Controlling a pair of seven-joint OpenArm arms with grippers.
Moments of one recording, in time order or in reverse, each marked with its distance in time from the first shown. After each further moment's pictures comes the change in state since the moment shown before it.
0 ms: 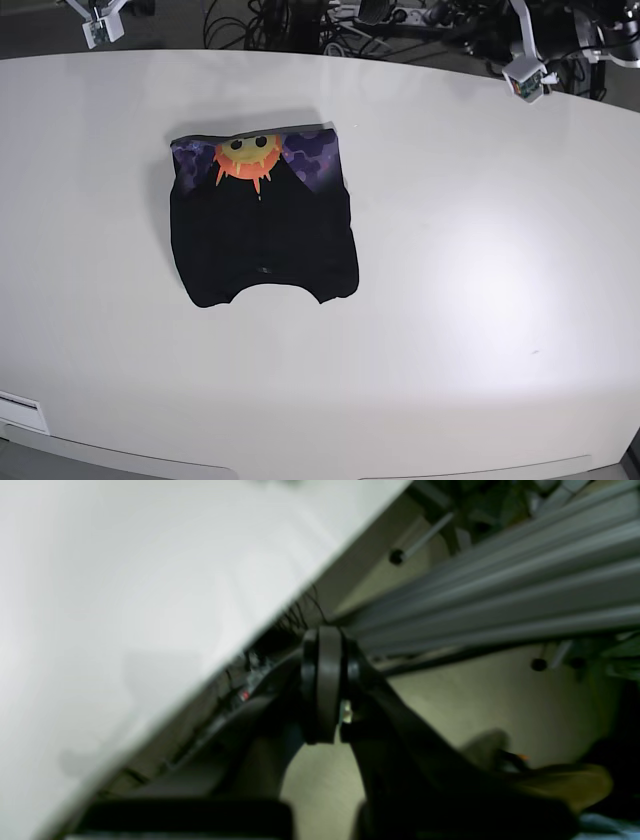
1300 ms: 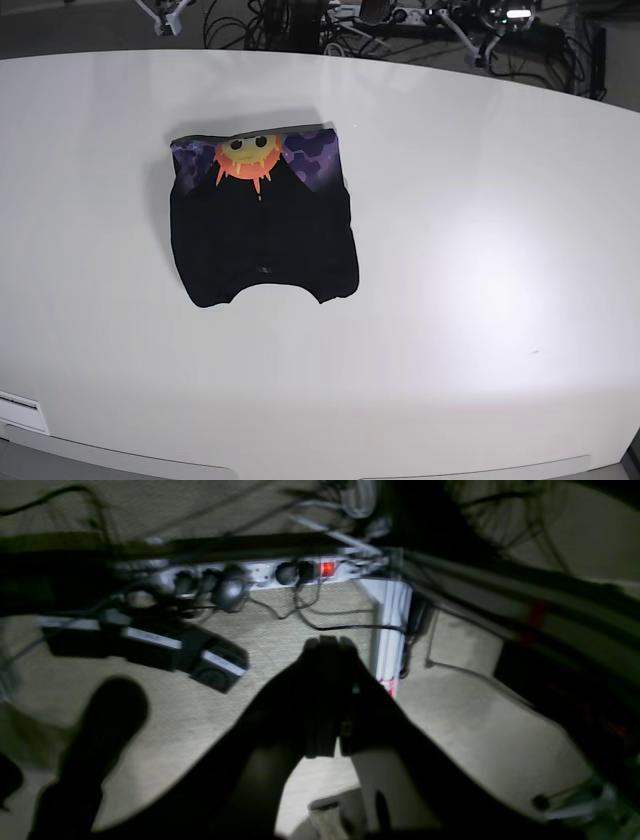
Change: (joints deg) left arm -37.2 18.6 30.9 -100.3 55.4 17.5 -54.8; right arm 40.9 0.4 -21.8 -87.8 -21.7 -3.0 33.7
